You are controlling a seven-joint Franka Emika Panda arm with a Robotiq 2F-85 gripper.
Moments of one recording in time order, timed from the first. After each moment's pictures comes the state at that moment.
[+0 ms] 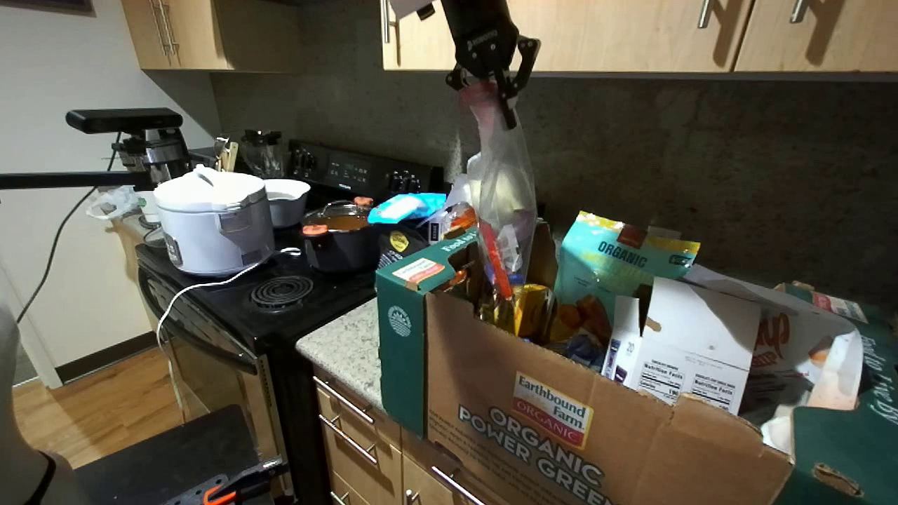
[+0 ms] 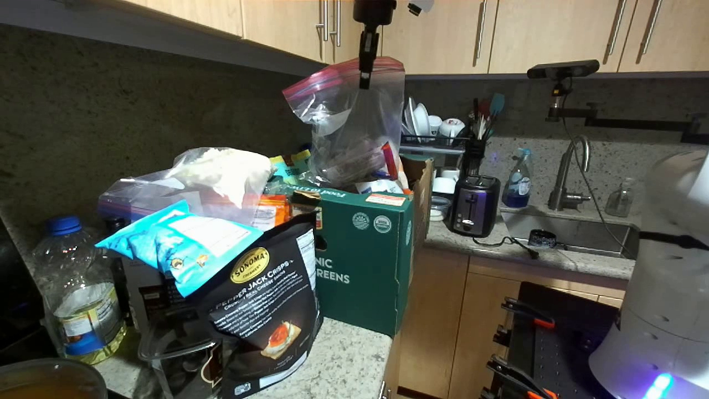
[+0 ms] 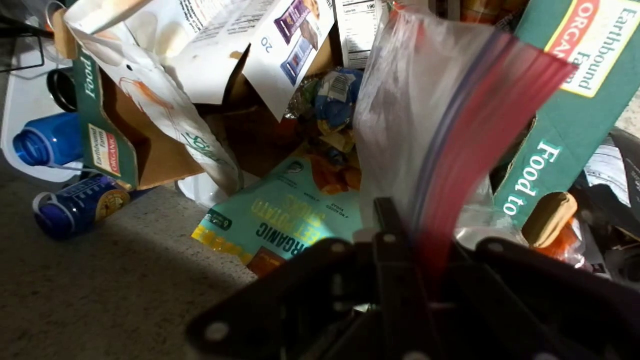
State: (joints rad) arm 0.06 -0.20 0.06 -1.83 -0.31 1.88 -0.32
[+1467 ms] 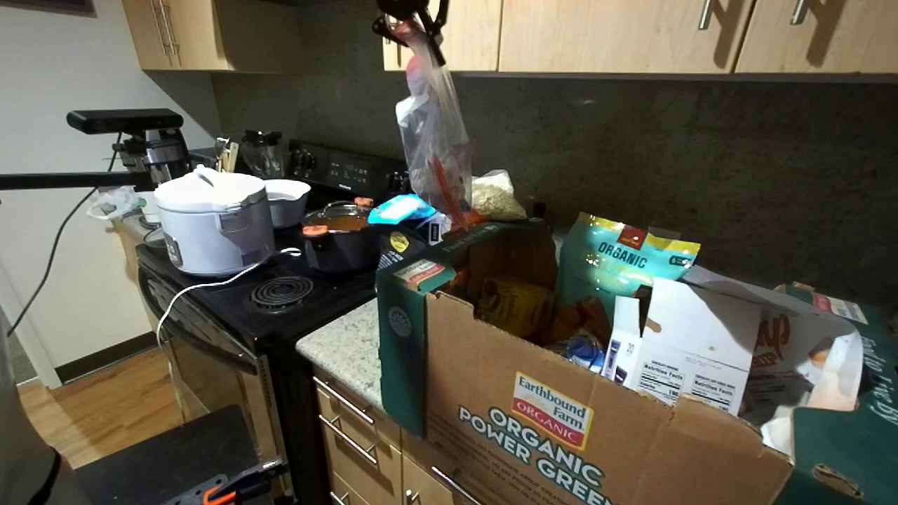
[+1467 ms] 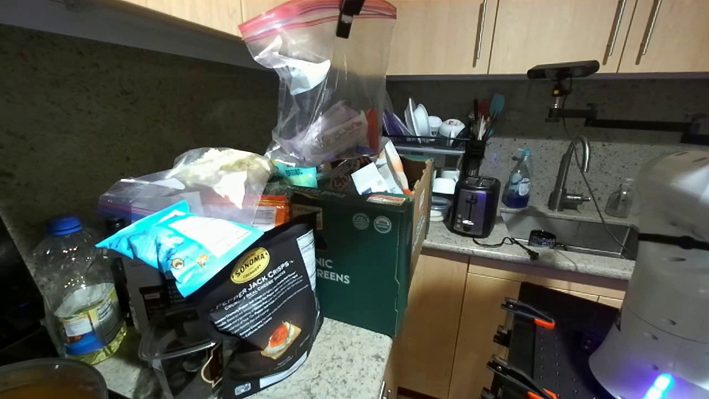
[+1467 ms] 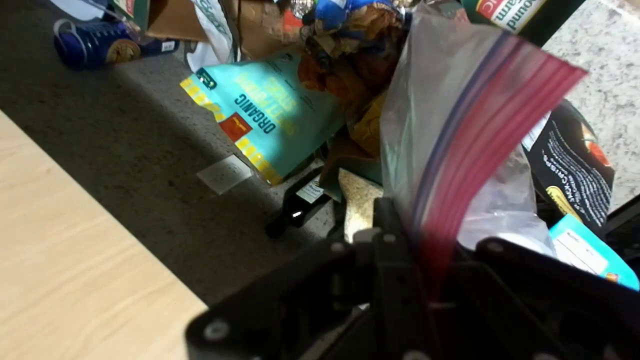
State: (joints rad) arm 0.19 -0.28 0.18 -1.77 -0.39 1.85 -0.39
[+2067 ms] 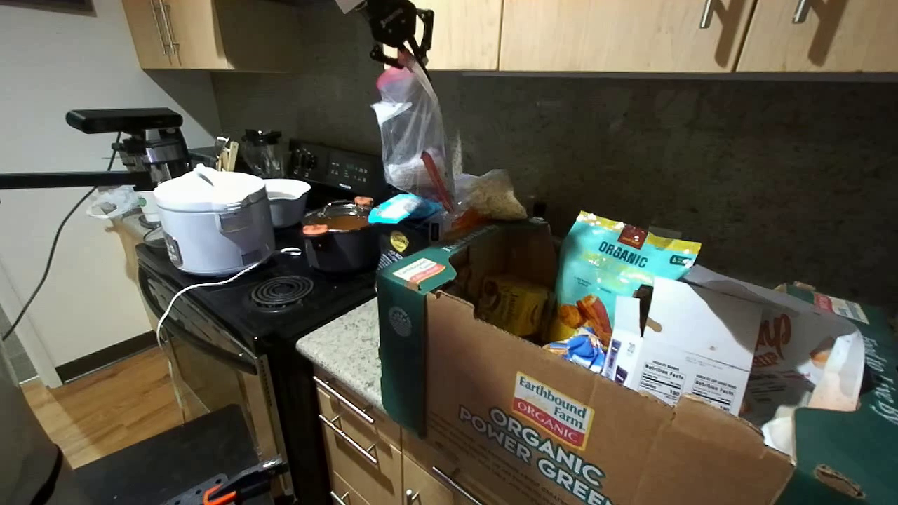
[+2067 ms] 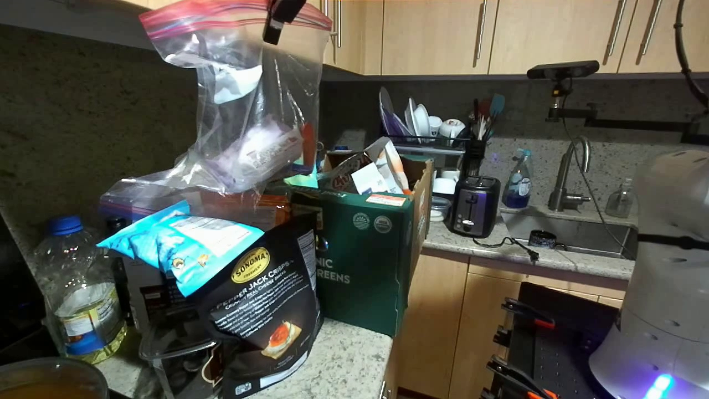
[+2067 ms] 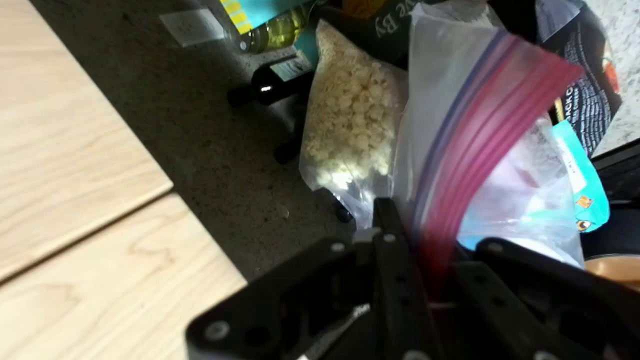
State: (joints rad) arm 0.25 -0.13 0.24 -1.73 -0.41 2.10 -0.47
